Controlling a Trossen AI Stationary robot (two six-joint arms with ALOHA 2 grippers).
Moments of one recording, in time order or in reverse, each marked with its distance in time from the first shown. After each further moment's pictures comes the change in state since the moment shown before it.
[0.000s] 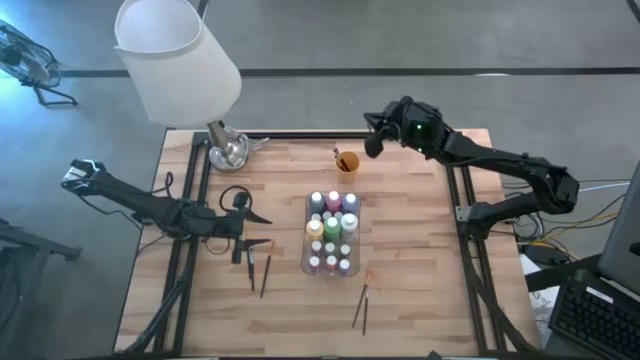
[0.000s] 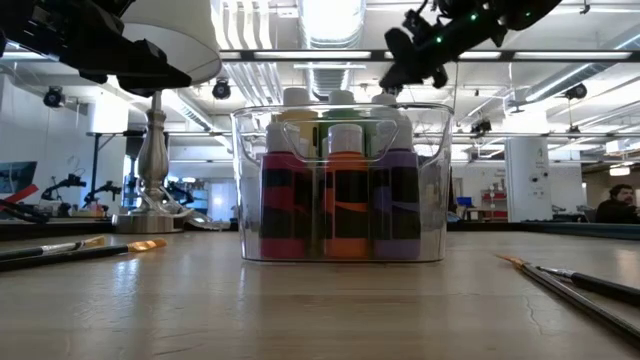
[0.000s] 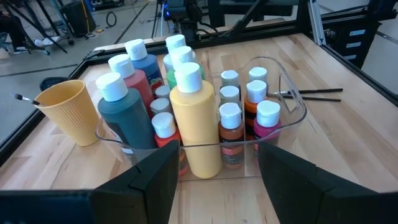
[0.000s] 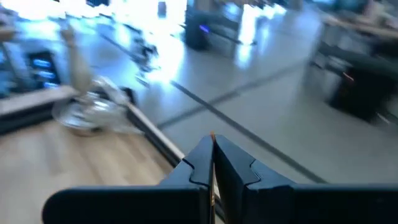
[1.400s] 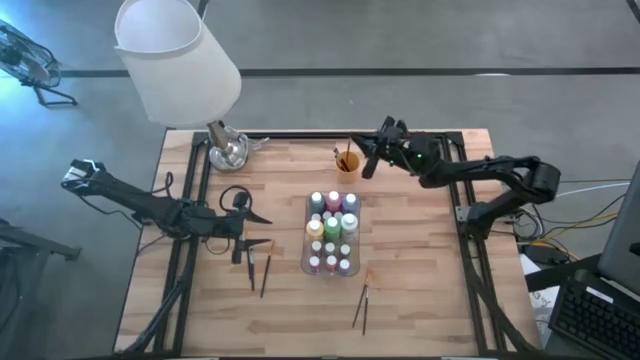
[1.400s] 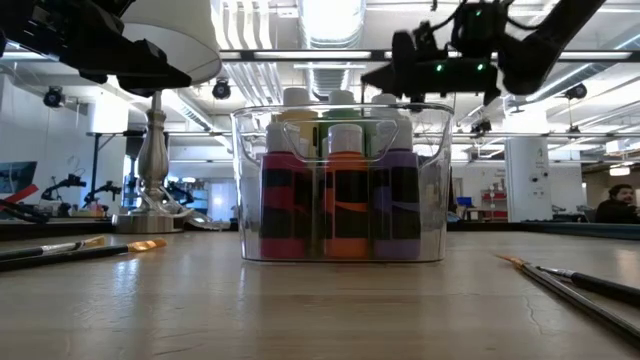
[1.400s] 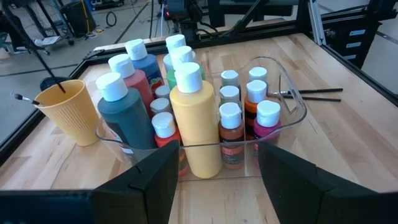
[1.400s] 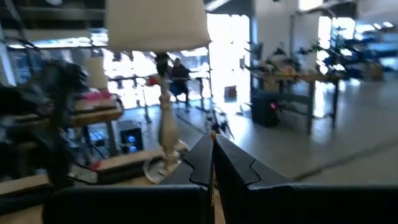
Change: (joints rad) left arm 0.000 0.000 0.000 0.000 0.000 0.000; right arm 0.039 0.175 -0.344 0.909 -0.236 0.098
